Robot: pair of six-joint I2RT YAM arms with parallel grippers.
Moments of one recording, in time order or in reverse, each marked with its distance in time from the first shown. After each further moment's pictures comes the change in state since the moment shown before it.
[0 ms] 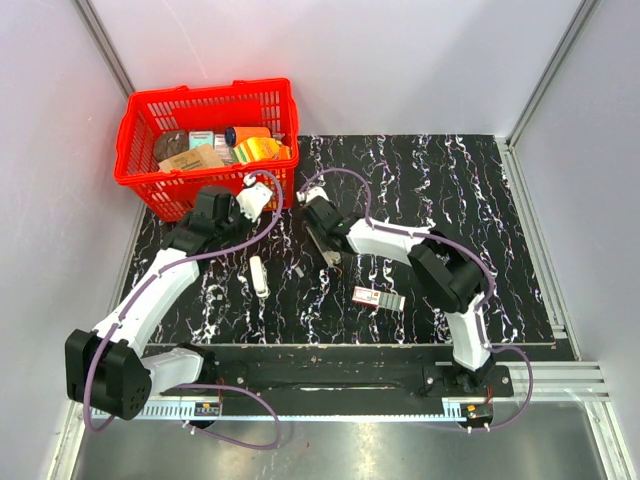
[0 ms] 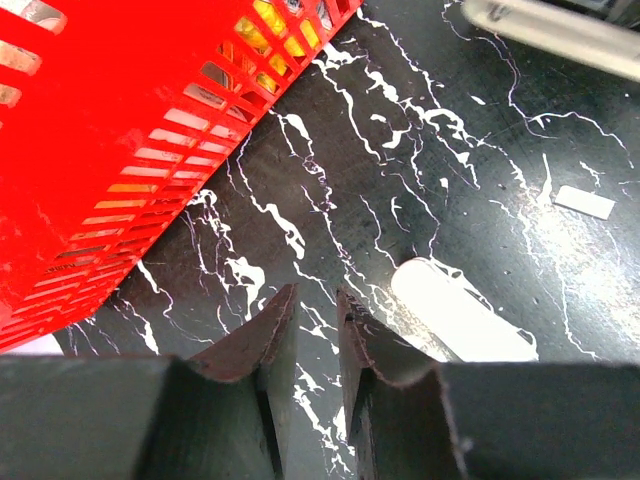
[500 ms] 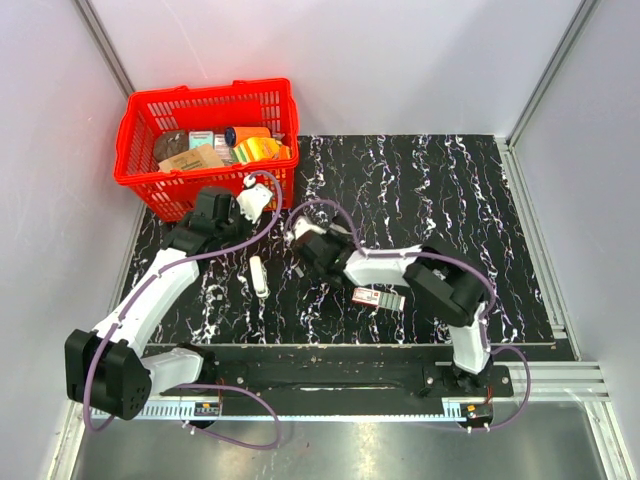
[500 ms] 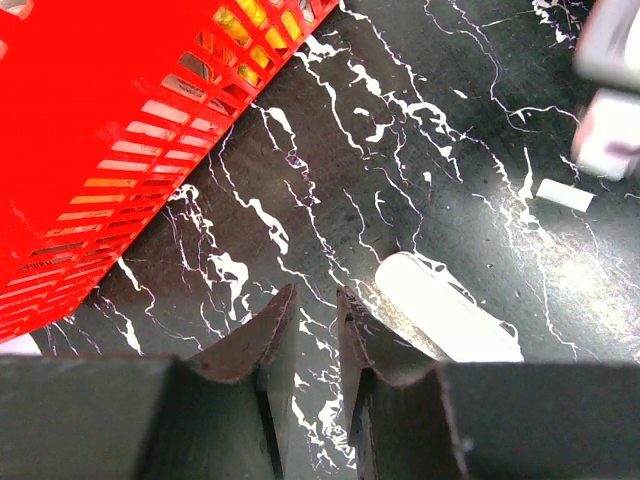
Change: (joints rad) left arm 0.000 0.000 0.001 -0.027 0.025 -0.024; right arm 0.115 -0.118 -0.272 0.182 0.471 -0.483
